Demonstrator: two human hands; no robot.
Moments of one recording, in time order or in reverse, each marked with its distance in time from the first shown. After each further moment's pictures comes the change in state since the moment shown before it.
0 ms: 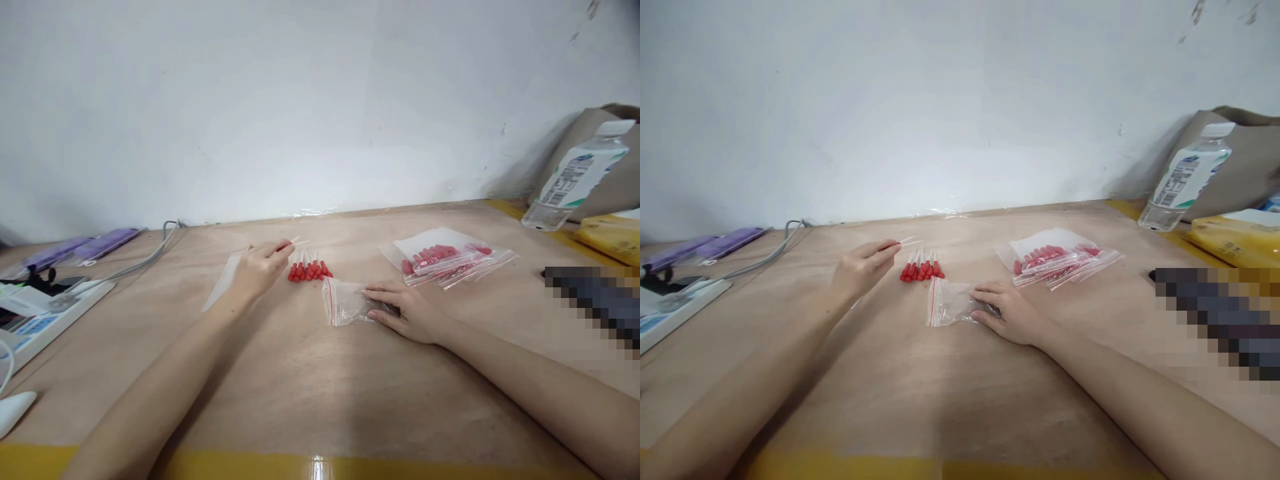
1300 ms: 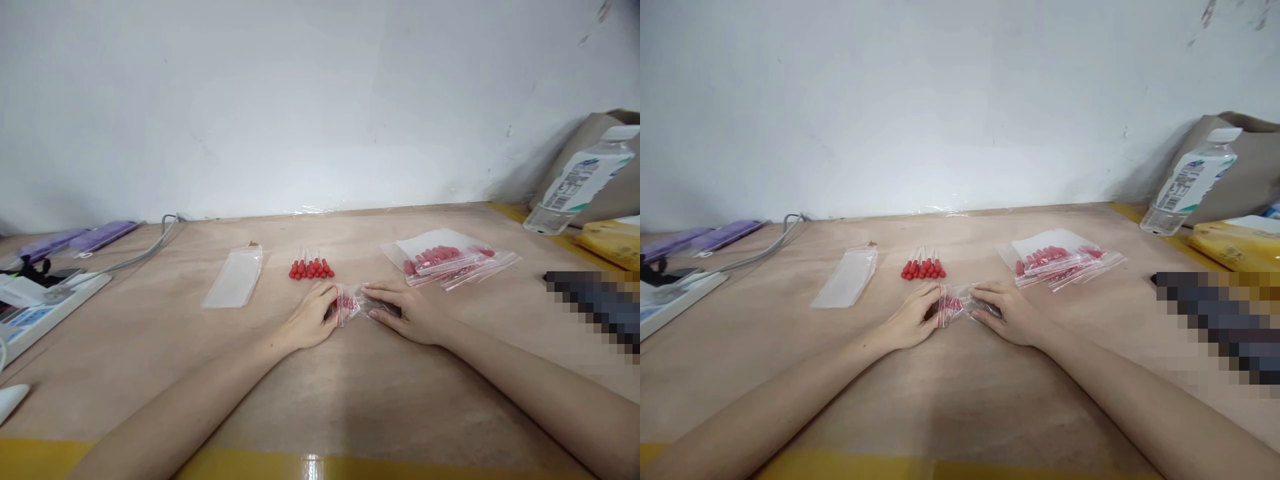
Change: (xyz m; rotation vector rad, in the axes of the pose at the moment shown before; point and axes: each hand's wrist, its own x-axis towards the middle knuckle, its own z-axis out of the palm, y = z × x) left_hand -0.032 0.093 0.028 -0.537 -0.413 -0.013; right_hand 0.001 -0.002 0.001 0.018 0.008 -0.009
